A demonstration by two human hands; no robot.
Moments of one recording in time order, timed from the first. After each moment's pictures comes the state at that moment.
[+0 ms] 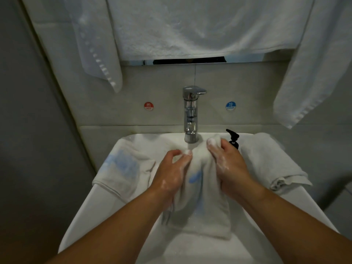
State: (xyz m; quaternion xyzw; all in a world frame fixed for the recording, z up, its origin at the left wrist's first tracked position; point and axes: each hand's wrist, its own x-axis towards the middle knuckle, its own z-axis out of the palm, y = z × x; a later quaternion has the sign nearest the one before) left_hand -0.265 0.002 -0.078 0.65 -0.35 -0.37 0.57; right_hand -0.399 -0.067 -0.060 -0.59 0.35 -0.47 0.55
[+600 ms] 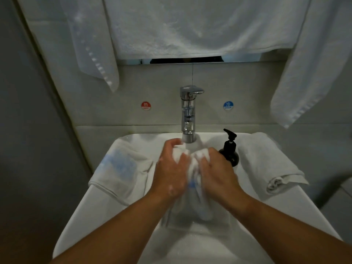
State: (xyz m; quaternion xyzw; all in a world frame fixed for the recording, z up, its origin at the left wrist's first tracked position) left_hand -0.277 0.007 -0.070 0.66 -0.43 -0.19 0.58; right_hand -0.397 -0.045 -0.067 -0.77 0.45 -0.34 0.30
